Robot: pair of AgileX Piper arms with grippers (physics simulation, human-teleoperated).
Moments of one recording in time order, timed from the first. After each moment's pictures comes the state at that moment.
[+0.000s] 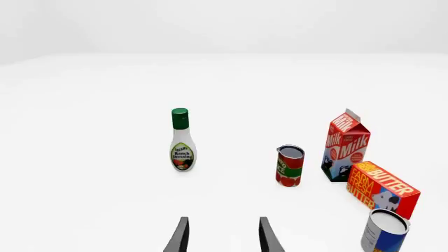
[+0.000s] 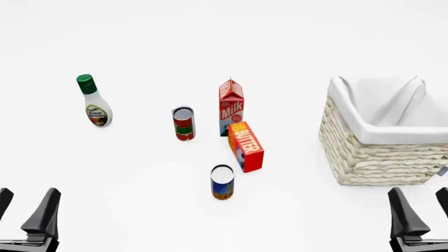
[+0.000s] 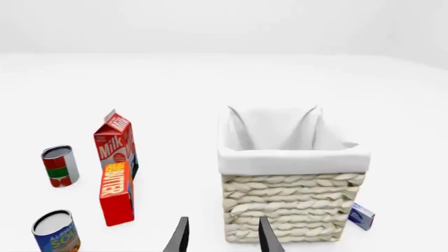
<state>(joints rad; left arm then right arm) 0.00 0.00 0.00 0.00 0.00 -0.01 0.00 0.00 0.00 -0.01</state>
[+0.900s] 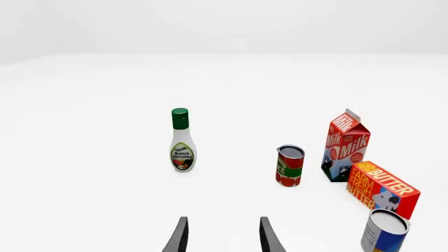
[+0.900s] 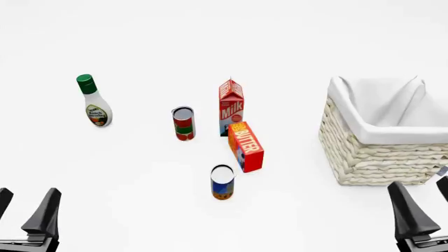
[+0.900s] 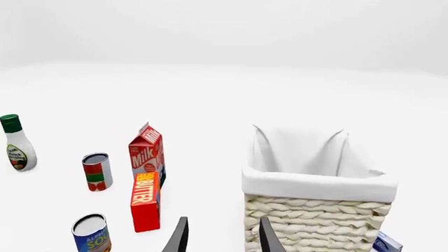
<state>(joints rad) 0.00 0.00 0.00 0.00 0.00 0.11 0.00 -0.10 0.06 -0.01</state>
